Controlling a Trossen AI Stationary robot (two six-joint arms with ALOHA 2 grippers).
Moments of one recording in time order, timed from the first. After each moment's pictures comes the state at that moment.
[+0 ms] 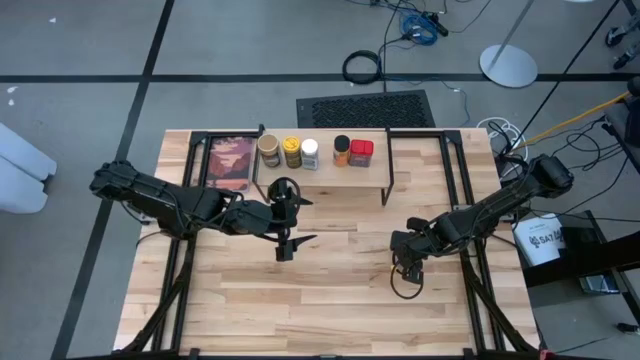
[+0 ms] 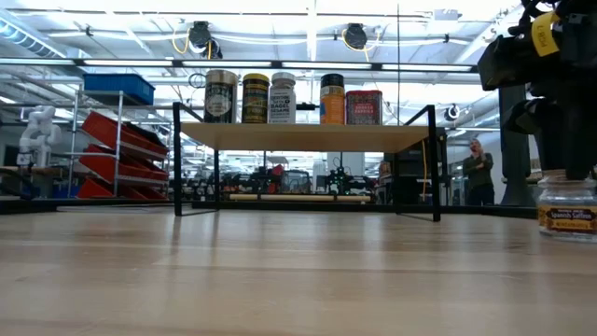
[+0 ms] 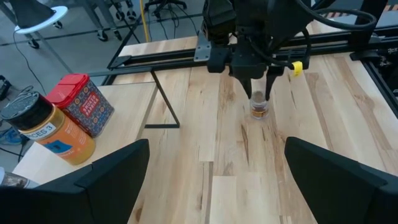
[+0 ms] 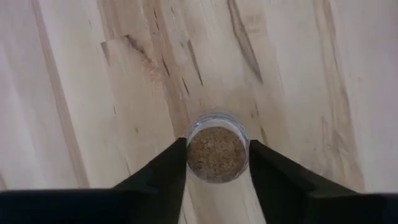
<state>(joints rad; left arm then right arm) -0.29 1.35 1.27 -0.41 -0.42 -0.02 0.44 1.28 0.73 -0.73 0.05 0.70</state>
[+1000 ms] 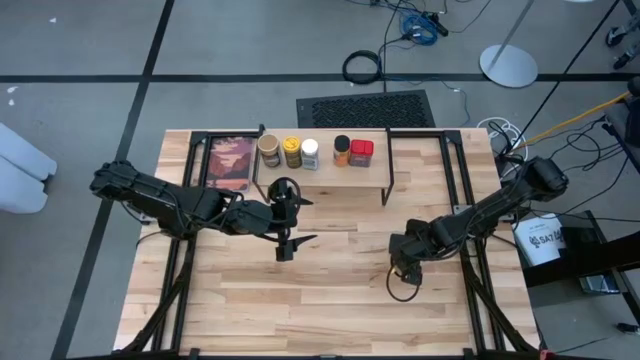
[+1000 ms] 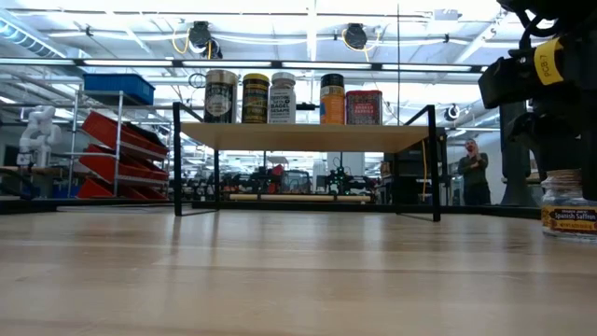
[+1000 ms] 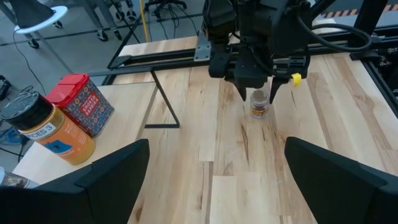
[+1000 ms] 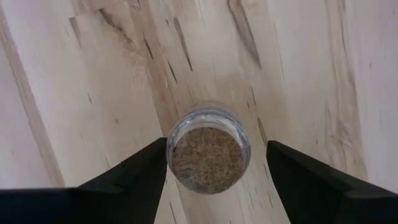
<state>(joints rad) -0.29 1.35 1.27 -0.41 -0.42 -0.02 0.44 1.35 0.73 -0.73 0.05 0.69</state>
